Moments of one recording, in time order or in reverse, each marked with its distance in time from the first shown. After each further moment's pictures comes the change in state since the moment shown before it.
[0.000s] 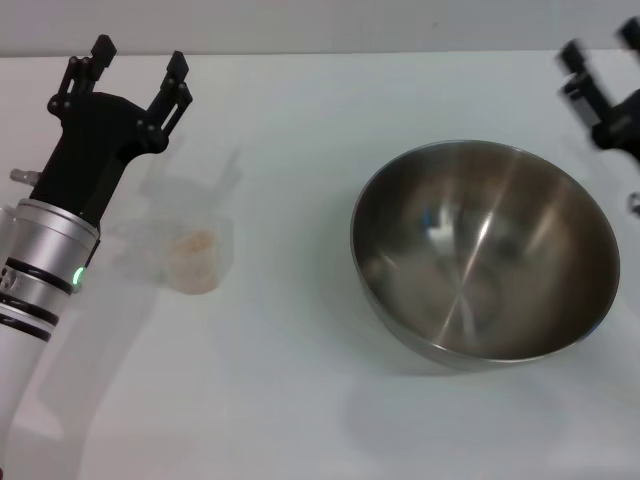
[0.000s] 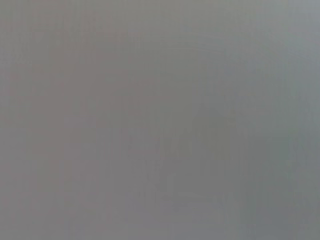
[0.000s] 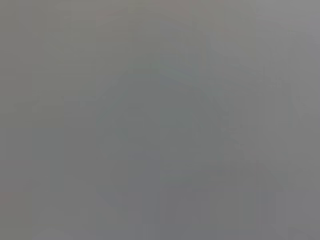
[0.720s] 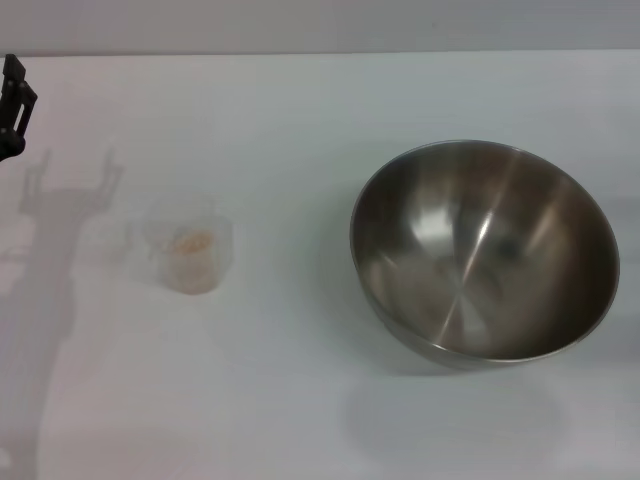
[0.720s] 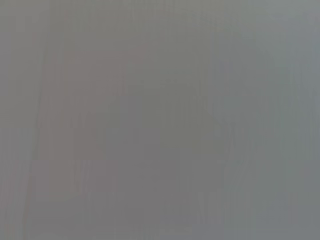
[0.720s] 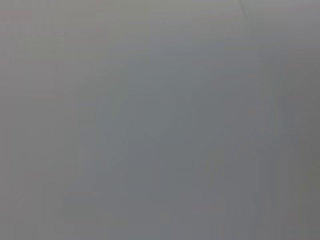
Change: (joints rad) left arm 0.104 0.009 -0.233 0.014 -0.015 0.019 0.040; right arm -0.003 -0.006 0.269 0.108 0.340 0.047 -0.004
